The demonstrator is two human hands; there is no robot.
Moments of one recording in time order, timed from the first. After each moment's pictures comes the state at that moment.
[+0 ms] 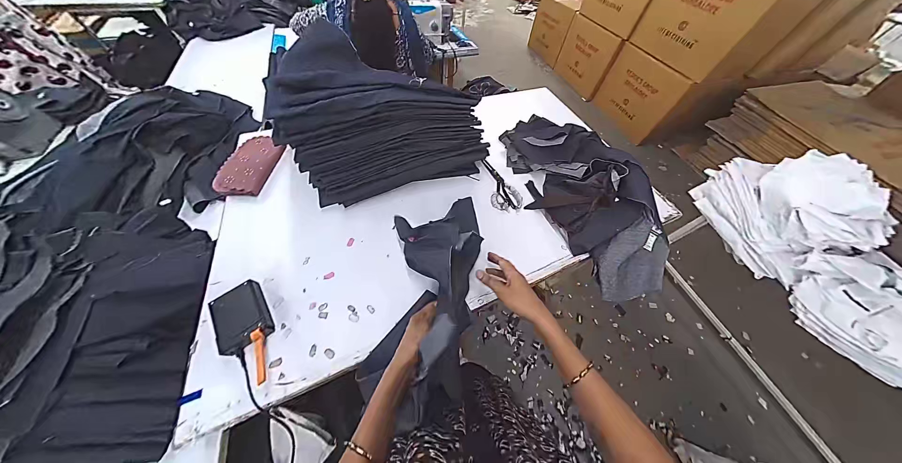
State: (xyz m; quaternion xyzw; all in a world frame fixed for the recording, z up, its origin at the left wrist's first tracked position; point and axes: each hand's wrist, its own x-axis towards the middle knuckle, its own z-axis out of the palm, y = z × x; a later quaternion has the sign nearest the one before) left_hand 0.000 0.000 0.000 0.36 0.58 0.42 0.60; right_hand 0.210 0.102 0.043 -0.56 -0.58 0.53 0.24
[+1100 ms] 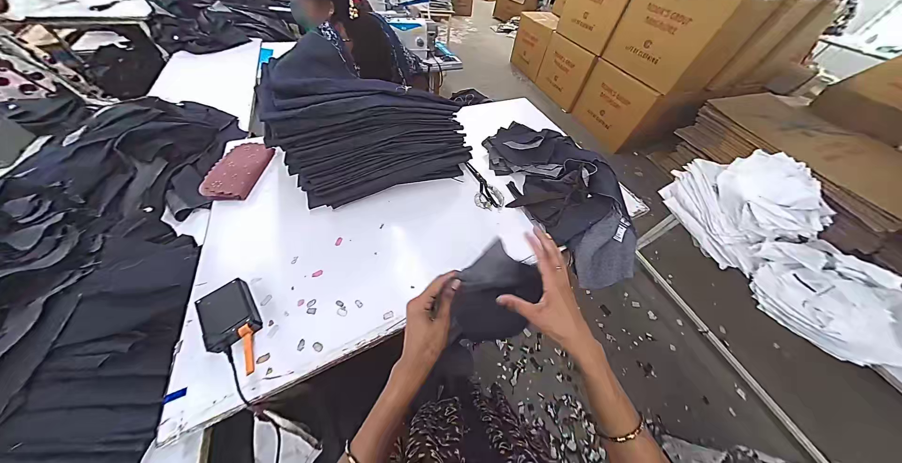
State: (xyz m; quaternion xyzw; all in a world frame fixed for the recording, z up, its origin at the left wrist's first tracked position) left_hand 0.049 -0.012 0.092 0.56 0.46 0.61 0.31; right_hand 0.272 0.028 0.114 -0.52 -0.75 0.14 0.39
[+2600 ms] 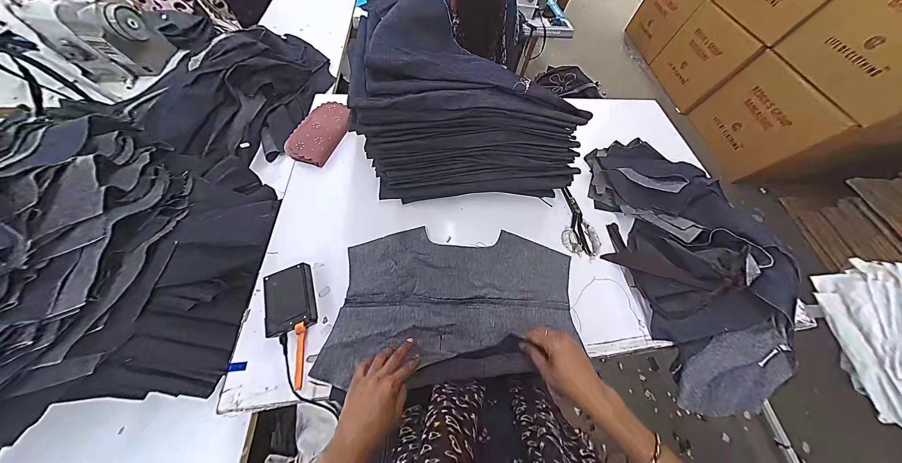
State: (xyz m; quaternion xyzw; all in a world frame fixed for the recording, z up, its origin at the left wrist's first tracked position) left_hand -0.100 -0.041 0.016 0.63 0.72 0.09 0.29; right_hand 0.204 0.125 0.029 -0.41 -0.85 0.32 0.04
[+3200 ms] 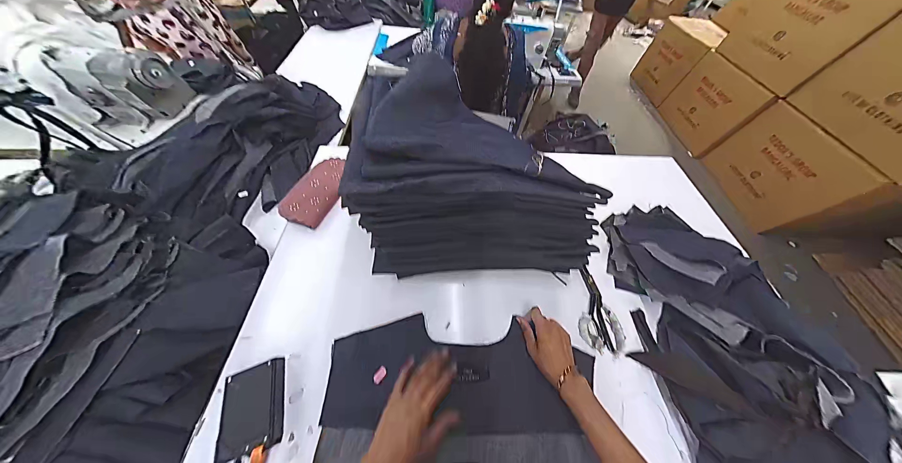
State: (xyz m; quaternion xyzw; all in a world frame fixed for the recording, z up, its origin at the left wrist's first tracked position) left_hand -0.106 0.087 -0.034 0.68 0.68 0.24 0.17; right_hand 0.133 0.288 -0.026 -0.50 -0.85 0.15 0.11
